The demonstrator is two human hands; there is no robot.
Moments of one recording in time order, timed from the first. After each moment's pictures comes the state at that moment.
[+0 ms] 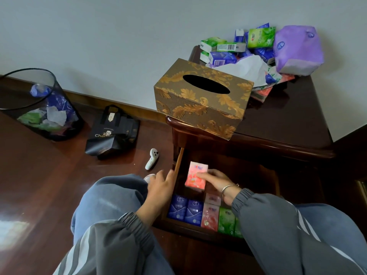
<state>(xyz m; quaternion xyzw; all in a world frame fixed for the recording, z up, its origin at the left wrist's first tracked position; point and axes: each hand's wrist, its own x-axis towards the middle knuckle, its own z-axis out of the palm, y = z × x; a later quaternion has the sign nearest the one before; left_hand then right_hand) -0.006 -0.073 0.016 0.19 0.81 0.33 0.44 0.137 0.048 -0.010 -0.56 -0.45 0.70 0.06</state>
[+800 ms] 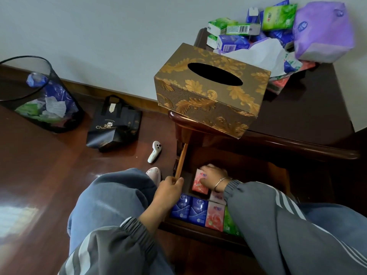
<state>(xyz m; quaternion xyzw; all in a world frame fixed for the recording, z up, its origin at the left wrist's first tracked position) -0.002 -0.065 0.009 0.17 0.80 0.26 0.52 0.110 0.082 -0.074 -0.40 -0.84 0.27 -0.24</state>
